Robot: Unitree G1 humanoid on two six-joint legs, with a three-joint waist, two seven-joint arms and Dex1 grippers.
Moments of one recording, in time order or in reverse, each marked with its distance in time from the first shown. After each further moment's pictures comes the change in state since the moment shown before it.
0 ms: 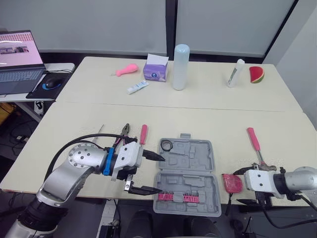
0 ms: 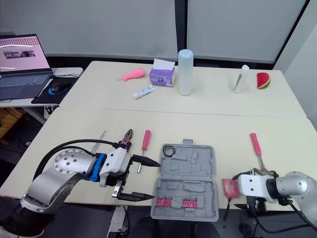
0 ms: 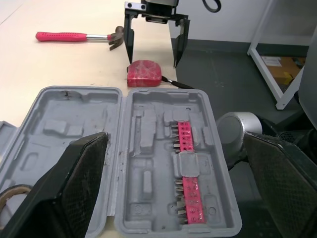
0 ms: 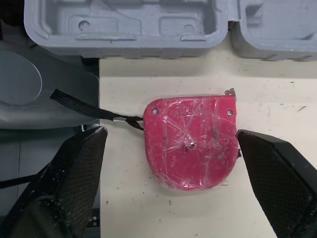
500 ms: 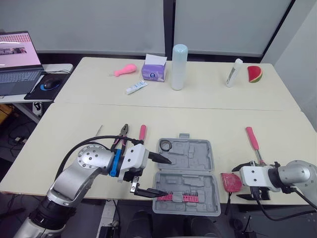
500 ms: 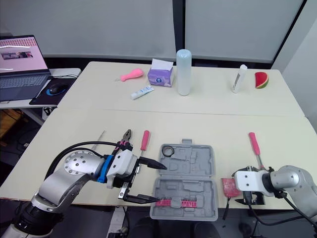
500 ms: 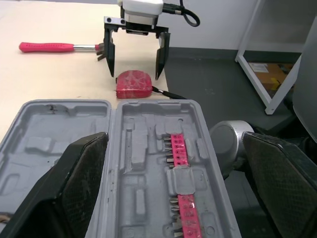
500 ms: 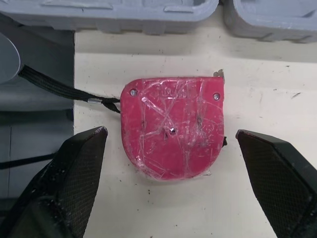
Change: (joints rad) left arm -0.020 -0.057 -0.049 0.025 0.021 -0.024 0.000; right arm -0.116 0.003 0.087 0.063 -0.086 0.044 0.031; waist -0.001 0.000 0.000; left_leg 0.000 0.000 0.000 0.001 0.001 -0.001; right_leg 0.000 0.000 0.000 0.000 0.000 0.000
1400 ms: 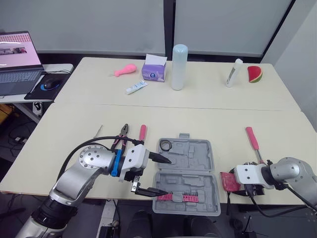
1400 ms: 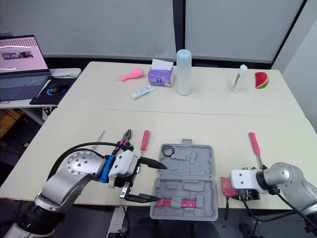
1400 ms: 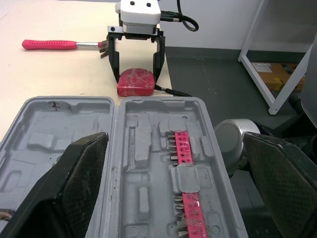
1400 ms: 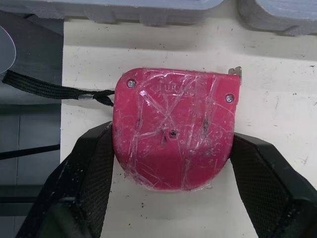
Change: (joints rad) left arm 0.000 -0.004 -0.009 0.038 0.014 -0.025 0.002; right arm -0.087 0.044 0.075 0.048 -0.030 0.018 0.019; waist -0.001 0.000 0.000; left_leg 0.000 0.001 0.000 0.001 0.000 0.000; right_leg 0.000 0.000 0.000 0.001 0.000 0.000
